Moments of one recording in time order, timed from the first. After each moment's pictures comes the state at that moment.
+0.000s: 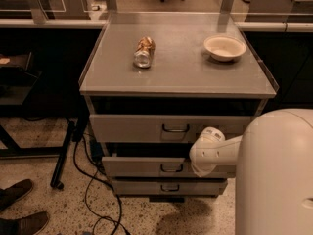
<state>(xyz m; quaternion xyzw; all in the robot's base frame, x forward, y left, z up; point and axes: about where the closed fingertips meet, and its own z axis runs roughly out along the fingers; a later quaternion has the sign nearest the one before) 0.572 -0.196 0.419 -0.32 0.94 -0.08 0.08</state>
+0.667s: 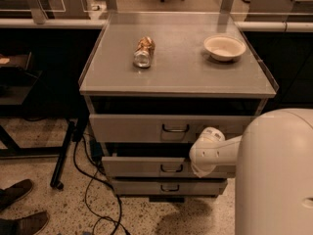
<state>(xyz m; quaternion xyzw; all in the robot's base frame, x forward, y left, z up) 0.572 -0.196 0.419 -0.32 0.94 -0.08 0.08</state>
